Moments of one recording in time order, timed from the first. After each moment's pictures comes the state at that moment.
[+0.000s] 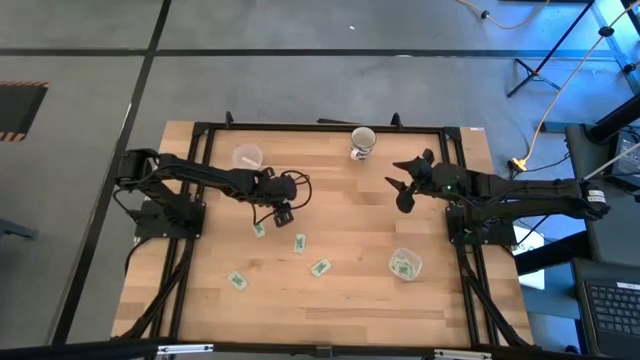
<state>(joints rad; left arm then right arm) 0.09 1.53 0.86 -0.47 -0.27 -0.30 -0.12 0.73 0.47 -0.16 0.40 0.12</state>
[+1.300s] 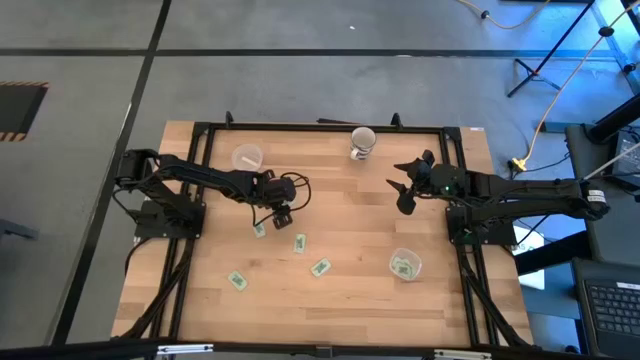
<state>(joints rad) 0.09 1.53 0.82 -0.41 -0.23 -0.29 -0.12 0.73 0.47 -0.21 0.40 0.07</state>
